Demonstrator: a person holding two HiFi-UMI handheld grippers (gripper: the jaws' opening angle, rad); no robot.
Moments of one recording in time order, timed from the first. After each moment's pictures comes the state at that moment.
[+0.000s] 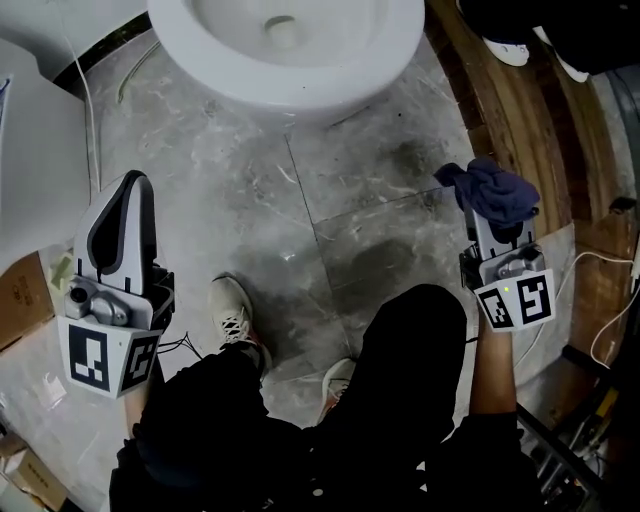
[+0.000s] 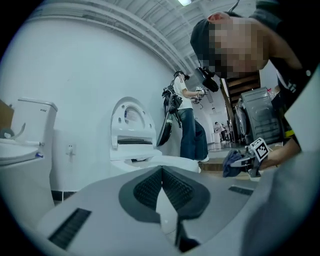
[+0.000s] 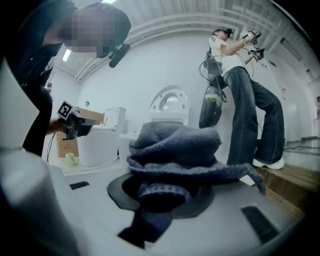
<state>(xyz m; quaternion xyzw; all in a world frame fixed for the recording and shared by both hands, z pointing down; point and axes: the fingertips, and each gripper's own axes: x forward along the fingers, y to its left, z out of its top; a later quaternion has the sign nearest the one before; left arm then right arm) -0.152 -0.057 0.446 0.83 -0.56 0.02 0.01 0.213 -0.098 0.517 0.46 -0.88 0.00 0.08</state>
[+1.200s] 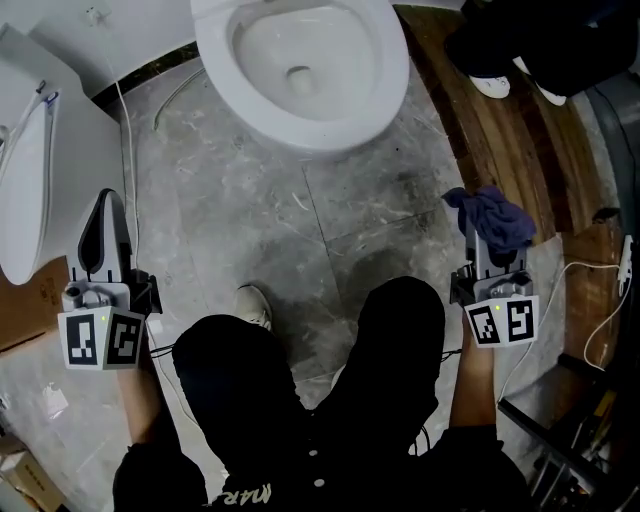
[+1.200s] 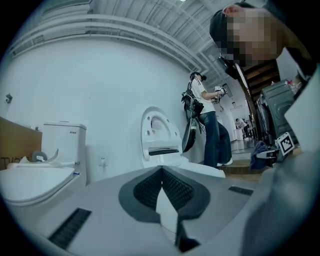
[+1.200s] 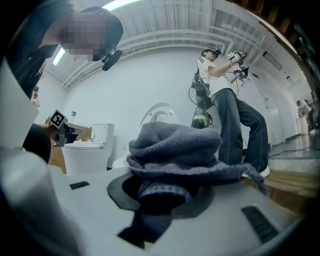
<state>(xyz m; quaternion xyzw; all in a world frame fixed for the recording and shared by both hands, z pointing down) -0.254 -0.034 0.360 0.75 -0.66 0.03 0.00 0.218 -0.071 0.419 0.53 -0.85 0.00 0.01</state>
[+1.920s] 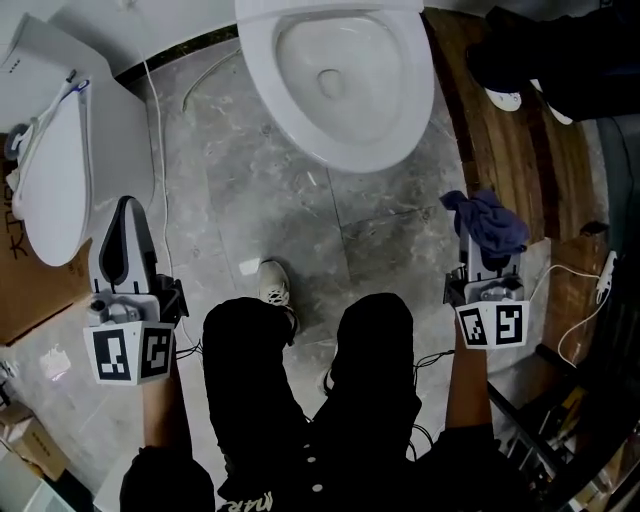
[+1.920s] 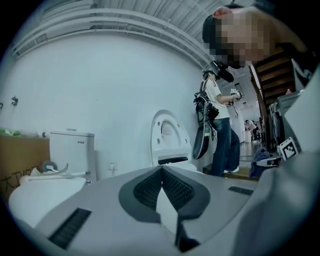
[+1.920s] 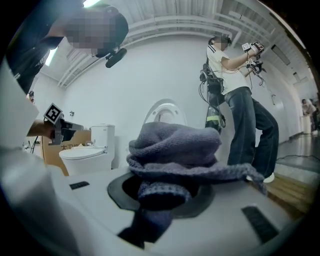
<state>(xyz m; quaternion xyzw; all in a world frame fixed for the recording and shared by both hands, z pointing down) -0.290 -0.044 0.266 0.72 -0.69 0.04 0.05 0.150 -0.101 0.330 0.52 -0.85 0.03 0.06</state>
